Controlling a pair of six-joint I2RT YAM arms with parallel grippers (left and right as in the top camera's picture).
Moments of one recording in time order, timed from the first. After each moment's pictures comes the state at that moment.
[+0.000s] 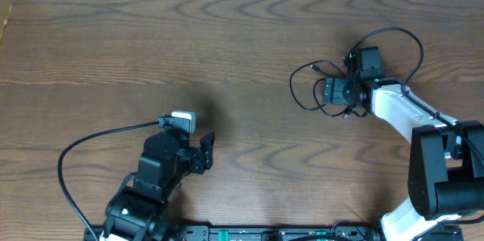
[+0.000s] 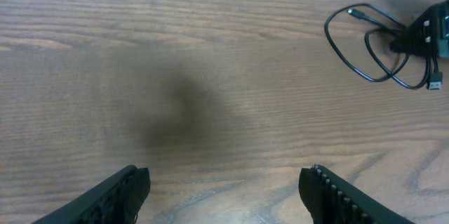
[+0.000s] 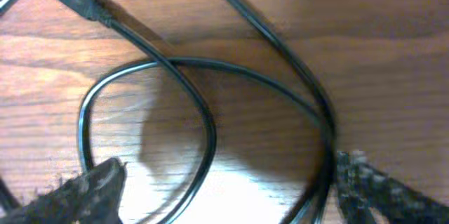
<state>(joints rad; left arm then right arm) -0.37 0.59 0.48 -0.55 0.01 -0.25 0.13 1.79 0.97 -0.33 -0.04 0.24</state>
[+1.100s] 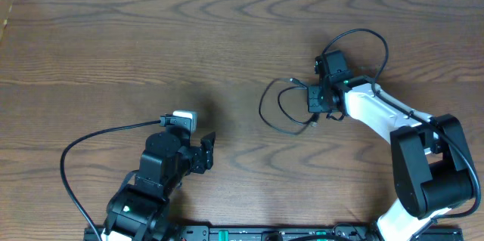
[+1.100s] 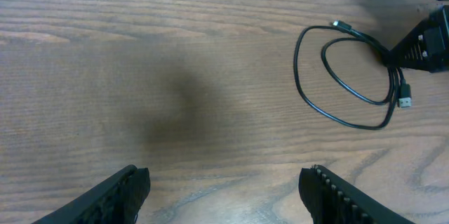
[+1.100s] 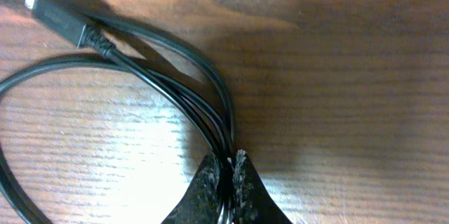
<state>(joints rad) -0.37 0.61 0.48 -0.55 0.01 -0.25 0.32 1.83 1.02 -0.45 0.02 0.31</state>
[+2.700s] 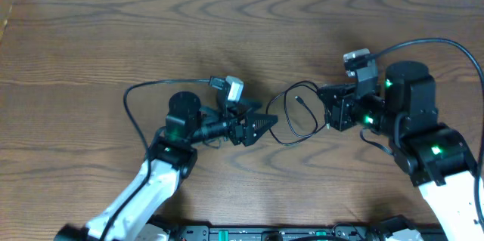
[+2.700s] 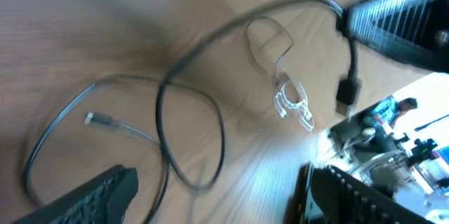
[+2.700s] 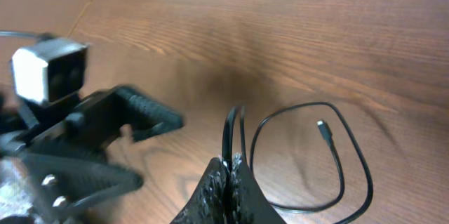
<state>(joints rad) -0.37 1.25 0.48 0.50 0.87 -0.54 0.28 1.03 1.02 -0.65 -0.44 0.24</state>
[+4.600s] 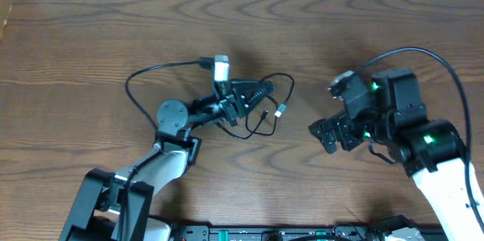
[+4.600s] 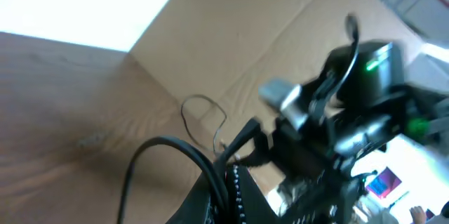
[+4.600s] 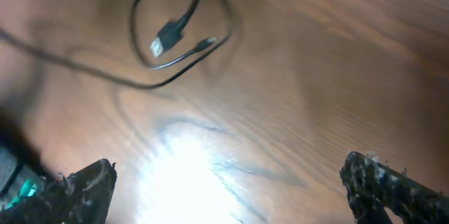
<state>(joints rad) -0.31 1.51 0.48 1.36 0.92 -1.02 0.29 1.10 1.02 -0.92 -0.36 -0.15</state>
